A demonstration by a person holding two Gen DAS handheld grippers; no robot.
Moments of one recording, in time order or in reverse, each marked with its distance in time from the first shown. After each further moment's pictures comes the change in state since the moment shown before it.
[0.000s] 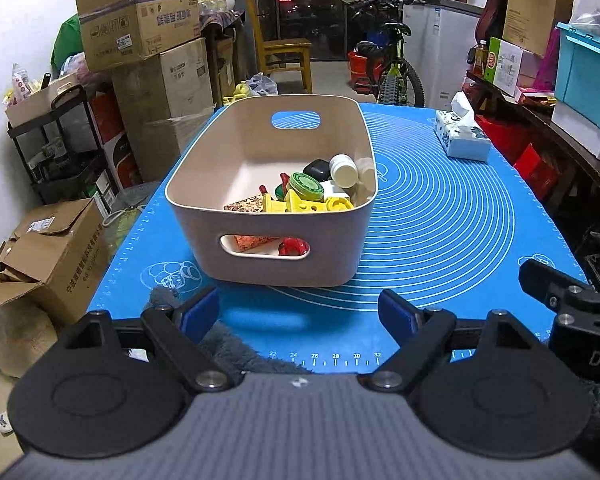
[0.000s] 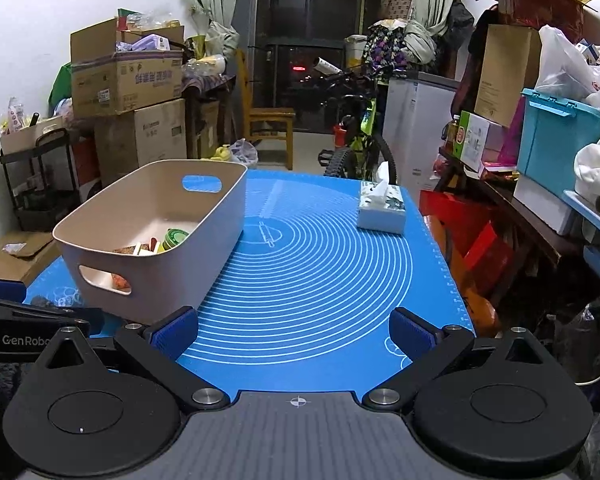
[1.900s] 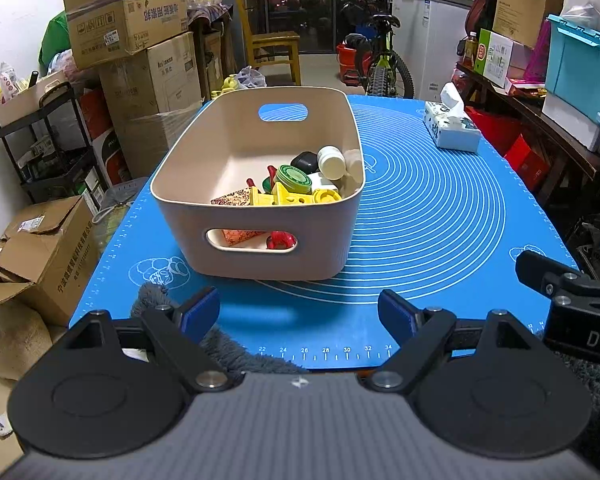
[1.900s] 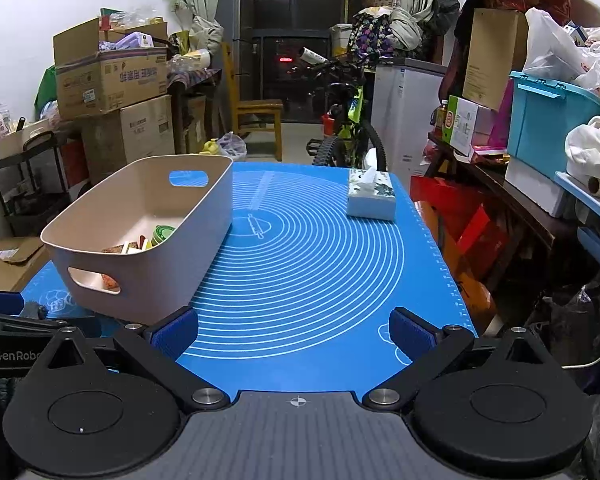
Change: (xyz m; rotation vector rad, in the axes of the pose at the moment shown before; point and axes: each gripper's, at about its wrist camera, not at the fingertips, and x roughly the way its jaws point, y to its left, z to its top) left arm 0.005 -0.004 0.000 0.018 0.019 -0.026; right arm 0.005 -0.006 -0.003 0.043 0.025 -0.020
